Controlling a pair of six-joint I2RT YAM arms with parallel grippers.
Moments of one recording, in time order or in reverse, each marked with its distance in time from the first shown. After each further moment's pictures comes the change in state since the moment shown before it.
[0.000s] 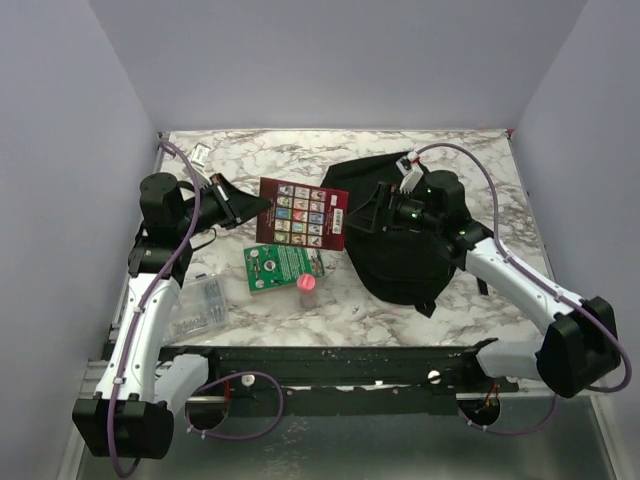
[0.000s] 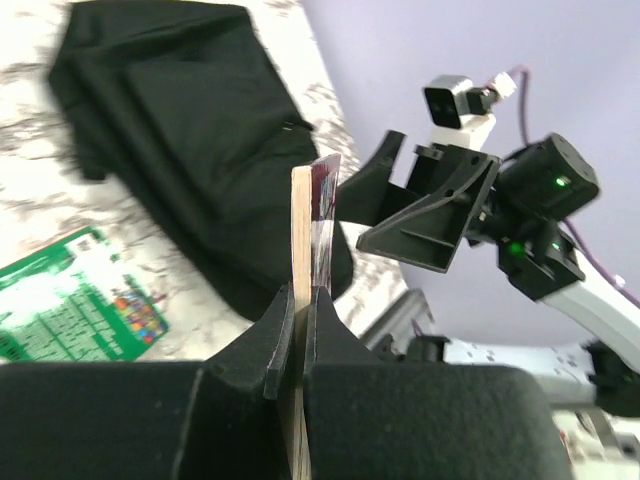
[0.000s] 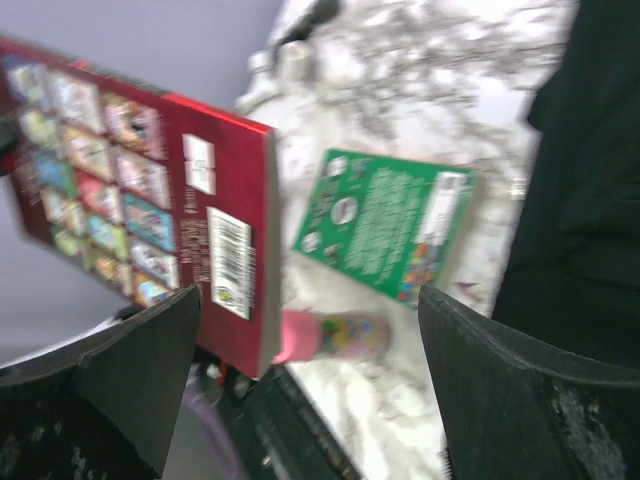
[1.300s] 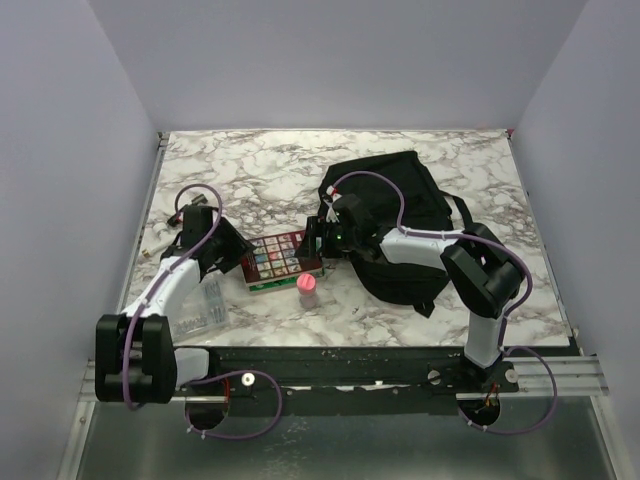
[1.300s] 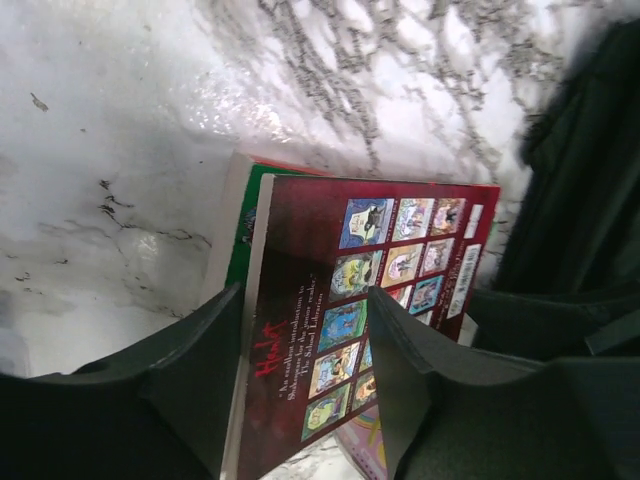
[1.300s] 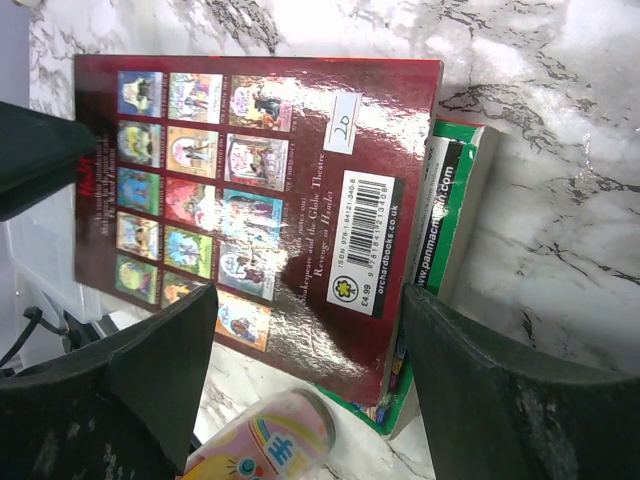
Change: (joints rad) left arm 0.013 0.328 -0.283 -0.048 -0.494 -0.069; right arm 0.288 0.569 0.175 0.115 0.198 0.041
